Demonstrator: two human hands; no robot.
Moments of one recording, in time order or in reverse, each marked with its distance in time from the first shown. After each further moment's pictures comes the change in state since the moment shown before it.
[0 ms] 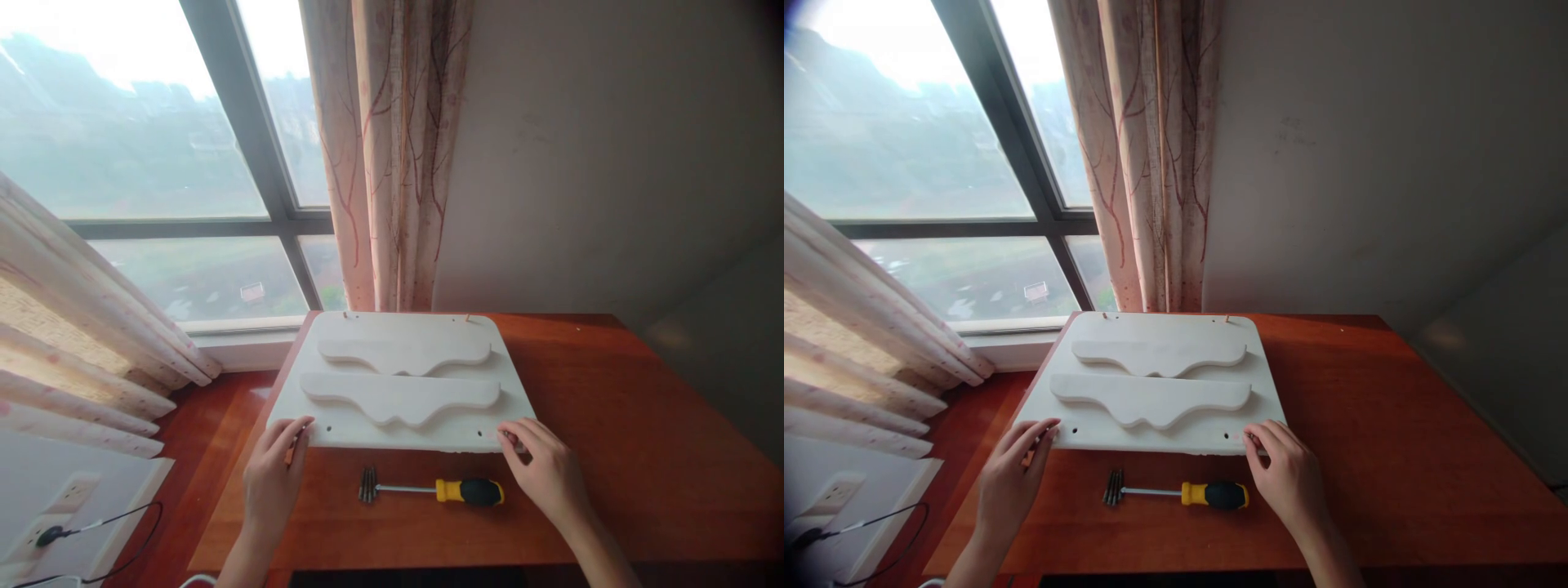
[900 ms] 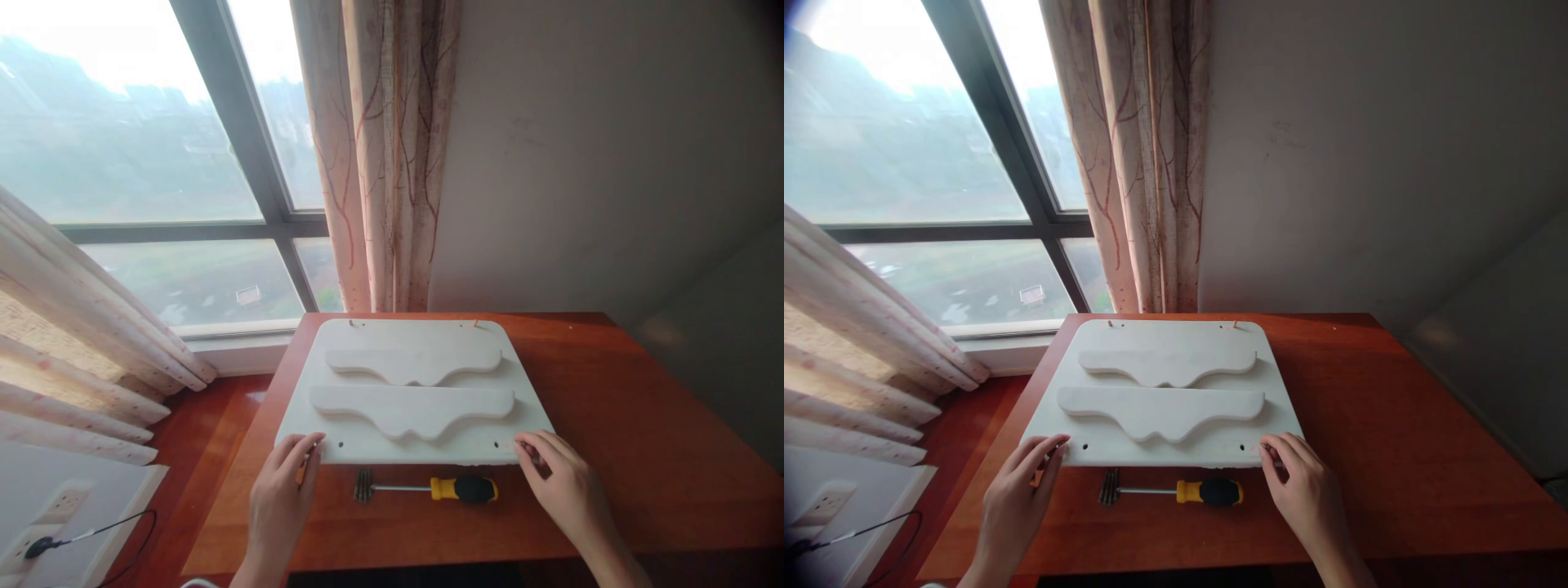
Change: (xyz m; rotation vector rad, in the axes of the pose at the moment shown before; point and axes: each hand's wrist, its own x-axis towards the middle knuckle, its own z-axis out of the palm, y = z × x) left_hand -0.016 0.028 -0.001 0.023 -0.031 0.051; right_hand -0.025 0.012 -0.018 -0.060 0.075 0.014
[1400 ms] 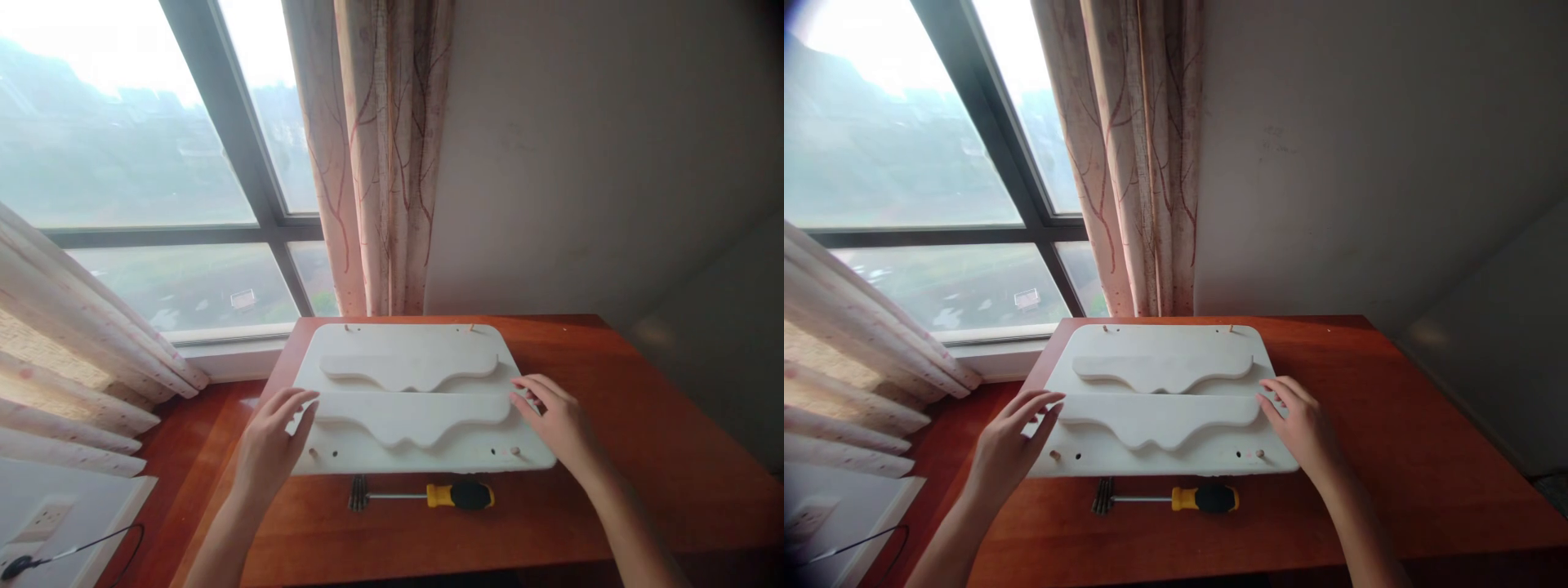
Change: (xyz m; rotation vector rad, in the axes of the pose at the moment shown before) left_hand 0.079 -0.010 -0.007 -0.082 -0.111 0.035; right_hand 0.076 0.041 -0.004 0.038 -0.007 0.024
